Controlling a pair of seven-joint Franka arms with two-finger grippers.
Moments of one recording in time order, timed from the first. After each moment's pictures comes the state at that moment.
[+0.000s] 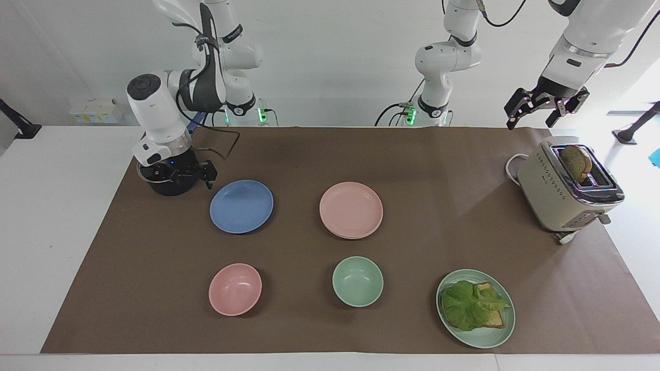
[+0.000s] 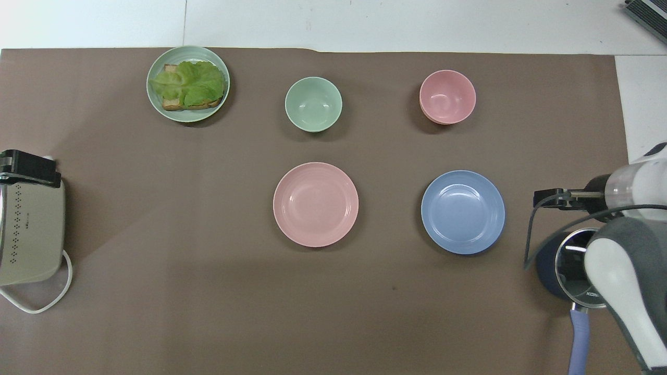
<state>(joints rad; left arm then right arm) 0.17 -0.03 -0.22 -1.50 0.02 1.45 -0.04 -0.02 -0.02 -0.03 -2.27 -0.01 2.32 0.00</state>
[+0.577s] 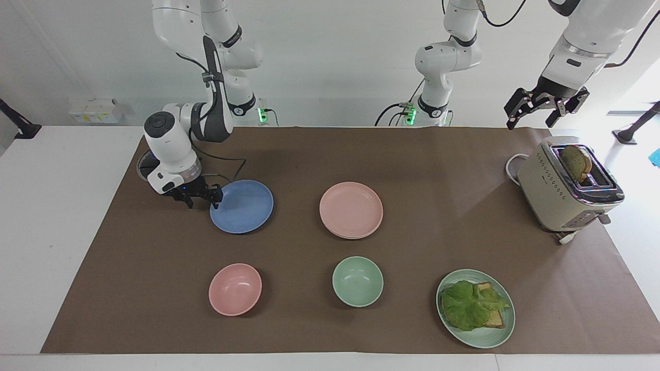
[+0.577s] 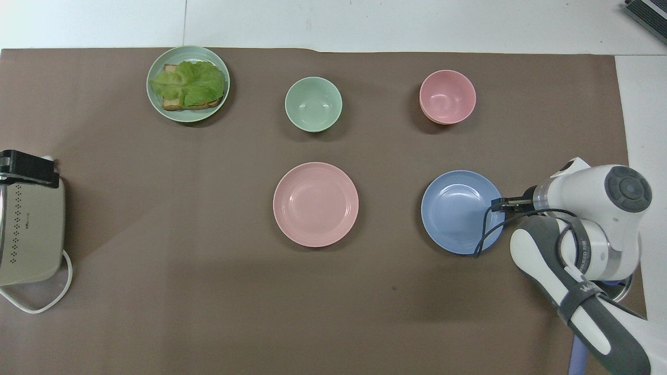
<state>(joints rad) 0.17 -0.03 -0.22 -1.50 0.02 1.45 -0.04 -0.02 0.12 -0.03 -2.28 0.00 2.42 -0.03</state>
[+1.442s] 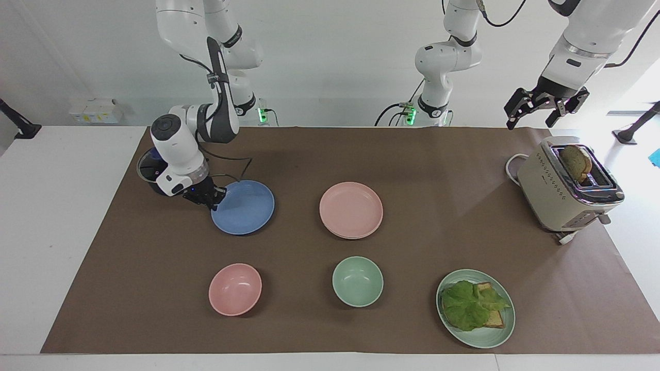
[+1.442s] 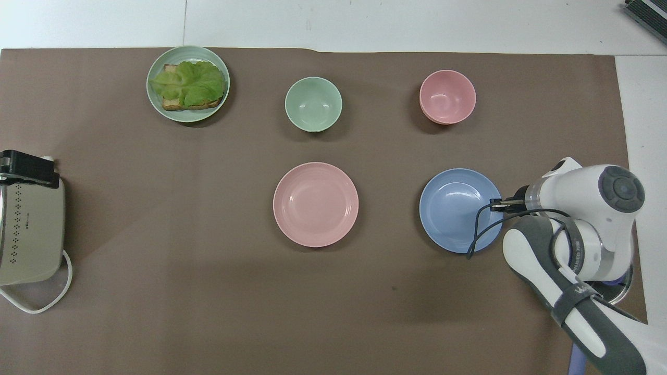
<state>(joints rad) 0.17 -0.03 -0.22 -1.50 0.02 1.45 -0.04 0.01 0.11 -0.03 -2.28 0.04 2.41 -0.04</state>
